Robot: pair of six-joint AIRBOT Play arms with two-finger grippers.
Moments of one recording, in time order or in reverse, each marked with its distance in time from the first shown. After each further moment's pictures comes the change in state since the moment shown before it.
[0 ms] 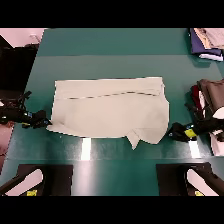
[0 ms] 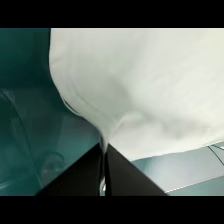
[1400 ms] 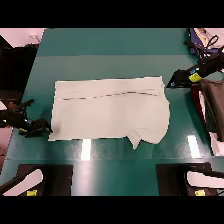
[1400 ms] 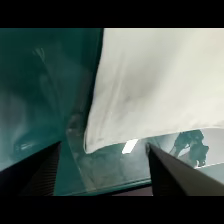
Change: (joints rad) left arm 0.004 -0.012 -0.057 0.158 -0.066 -0.026; right arm 0.212 -0.444 1.013 -0.052 0.206 -0.042
